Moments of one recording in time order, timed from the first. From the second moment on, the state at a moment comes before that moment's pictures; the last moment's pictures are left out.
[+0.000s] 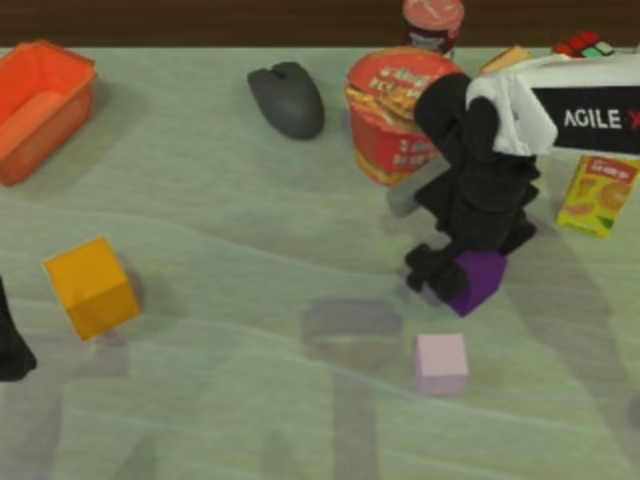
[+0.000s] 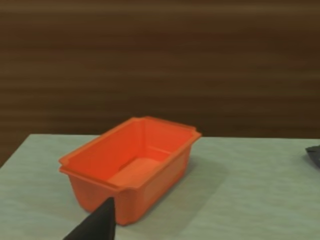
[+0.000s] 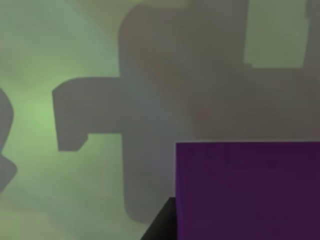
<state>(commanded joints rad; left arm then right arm) 0.02 0.00 0.00 0.00 0.00 0.00 0.45 2.28 1.58 -0.87 0.00 -0.23</state>
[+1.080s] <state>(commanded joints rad) 0.02 0.00 0.00 0.00 0.00 0.00 0.47 2.18 1.72 -1.11 0.00 -0.20</state>
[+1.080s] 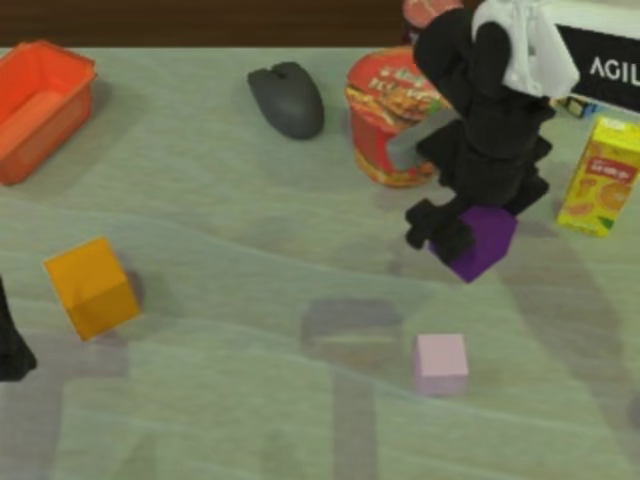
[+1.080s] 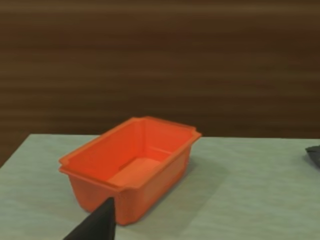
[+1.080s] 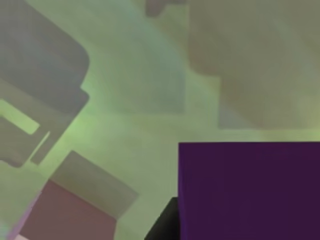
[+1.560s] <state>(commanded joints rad) 0.02 0.00 0.00 0.00 0.00 0.00 0.63 2.14 1.69 -1.13 0.01 0.31</state>
